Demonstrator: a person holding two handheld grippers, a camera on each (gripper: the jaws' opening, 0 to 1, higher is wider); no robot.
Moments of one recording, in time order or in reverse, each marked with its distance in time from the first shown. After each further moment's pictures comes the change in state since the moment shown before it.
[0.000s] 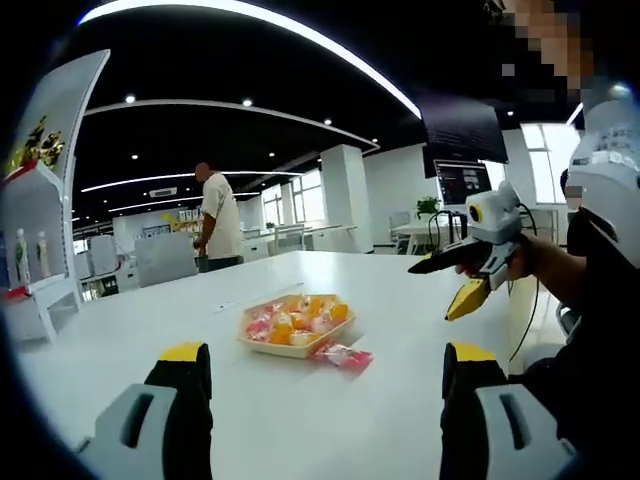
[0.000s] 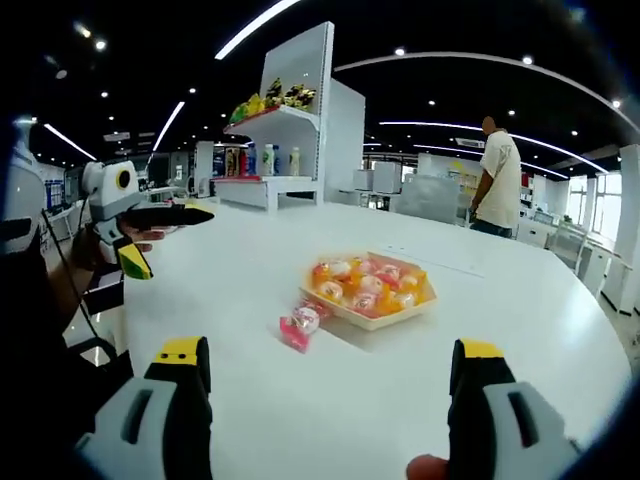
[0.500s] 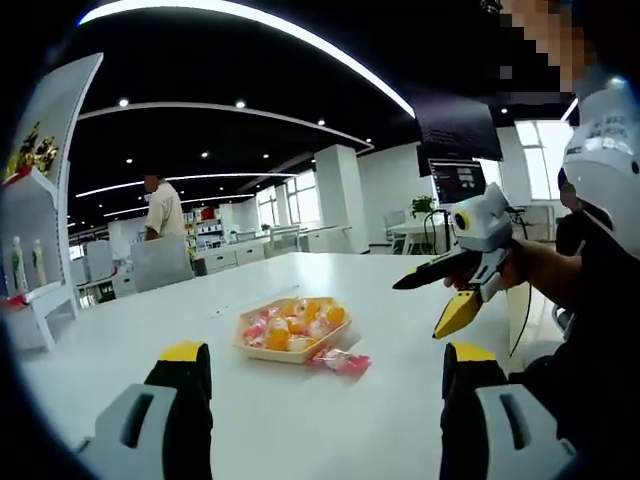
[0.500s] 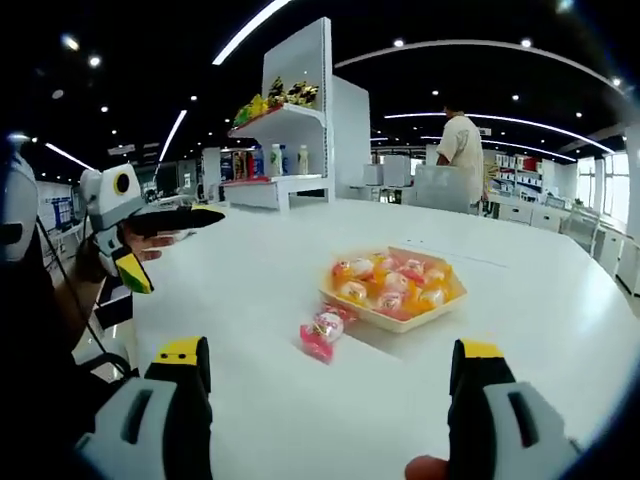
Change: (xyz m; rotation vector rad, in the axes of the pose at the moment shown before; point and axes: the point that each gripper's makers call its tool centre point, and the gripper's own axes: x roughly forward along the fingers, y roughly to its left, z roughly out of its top) left arm 0.005 -0.004 0.005 0.026 -0.002 -0.018; right arm 0.022 0.020 0.000 0.072 0.010 0.071
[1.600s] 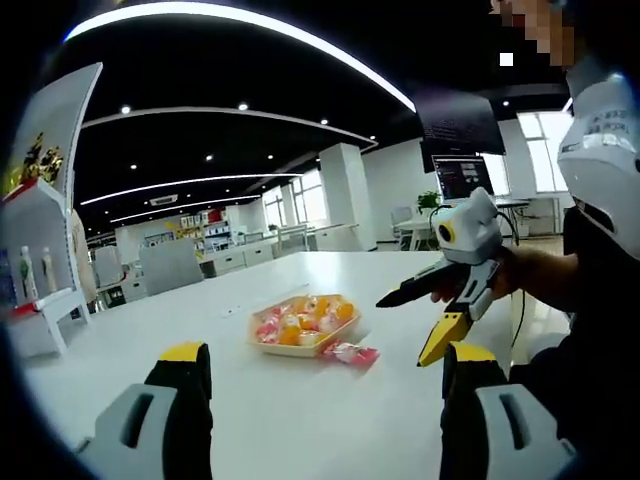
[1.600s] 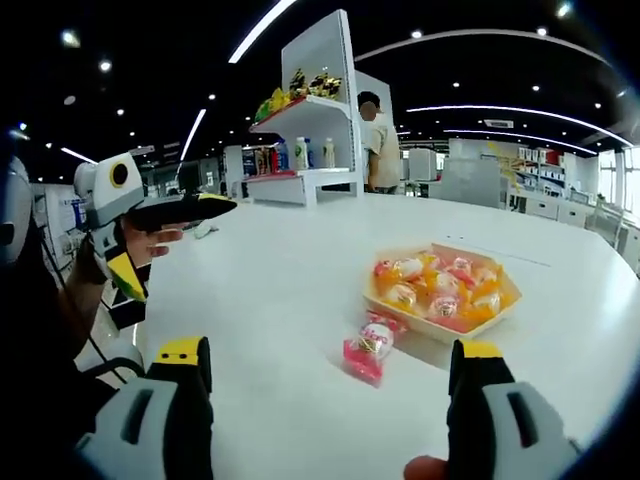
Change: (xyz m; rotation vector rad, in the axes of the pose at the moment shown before) left arm -0.019 0.007 0.001 0.027 0.007 0.041; right arm 0.039 0.038 -0.005 -0.007 0.024 0.101
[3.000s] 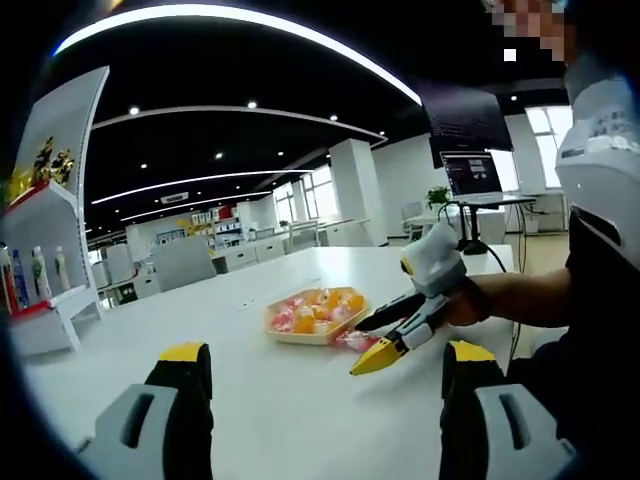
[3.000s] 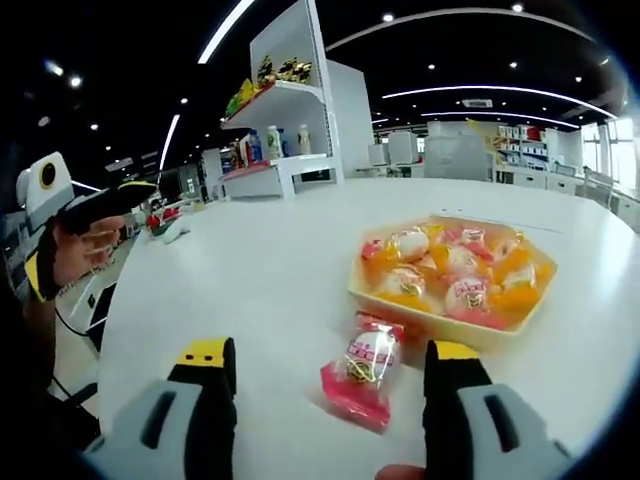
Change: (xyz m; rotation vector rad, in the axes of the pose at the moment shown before) left arm -0.024 0.009 -0.004 0.004 0.022 0.048; right arm 0.071 -0.023 -0.019 0.098 0.027 -0.070
